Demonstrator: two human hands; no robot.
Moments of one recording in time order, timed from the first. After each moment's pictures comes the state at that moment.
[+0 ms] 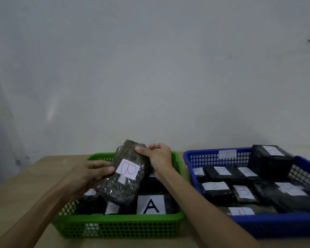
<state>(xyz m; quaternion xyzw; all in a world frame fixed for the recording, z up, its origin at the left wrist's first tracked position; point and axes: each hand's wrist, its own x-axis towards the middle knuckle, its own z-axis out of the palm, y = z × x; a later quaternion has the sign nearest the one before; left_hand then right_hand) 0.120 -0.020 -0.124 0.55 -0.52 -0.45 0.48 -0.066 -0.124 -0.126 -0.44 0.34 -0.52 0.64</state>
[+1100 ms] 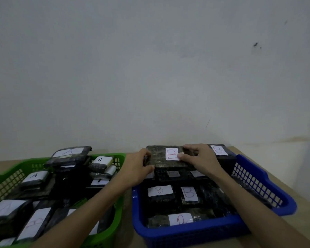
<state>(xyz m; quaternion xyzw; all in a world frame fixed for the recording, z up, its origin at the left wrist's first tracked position) -0.120 -0.155 -0.144 0.63 -0.70 -0.11 0.32 -0.333 -0.207 -0.143 -0.70 0.53 -0.41 0.24</state>
